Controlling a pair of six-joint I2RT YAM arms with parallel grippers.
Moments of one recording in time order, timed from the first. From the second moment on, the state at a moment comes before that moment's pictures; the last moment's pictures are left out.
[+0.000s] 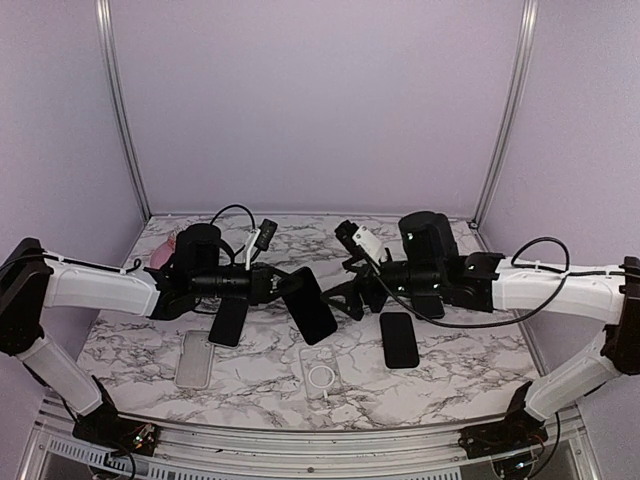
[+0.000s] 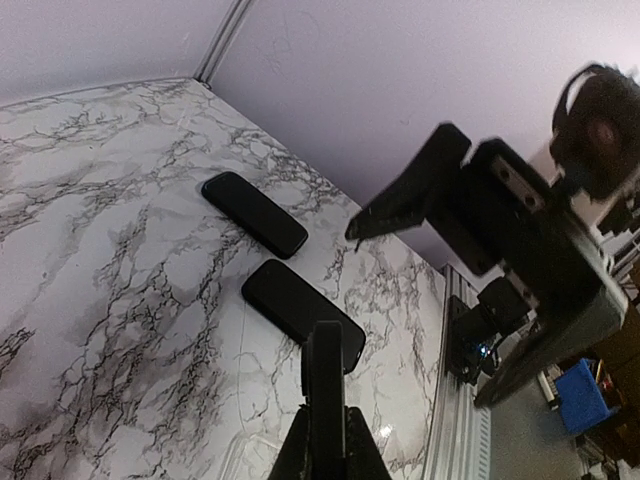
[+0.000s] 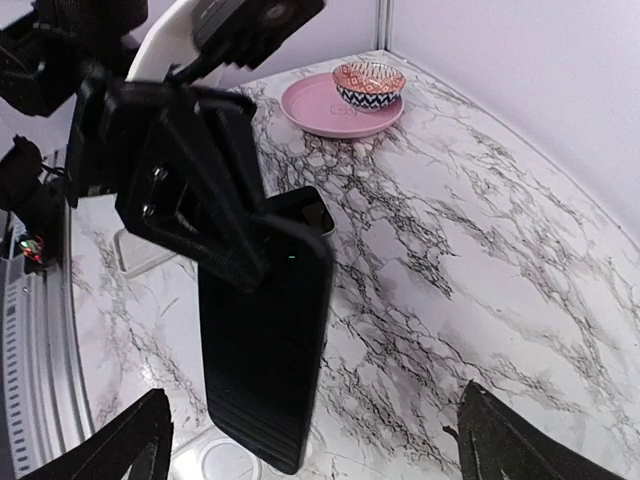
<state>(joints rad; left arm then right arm) -0.74 1.56 0.79 0.53 0.56 -0.49 0.93 1.41 0.97 -0.04 -0.12 -0.05</state>
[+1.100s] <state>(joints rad) -0.88 1.61 0.91 0.18 0.67 -0.29 0.90 1.48 0.76 0.11 -0.67 0.13</state>
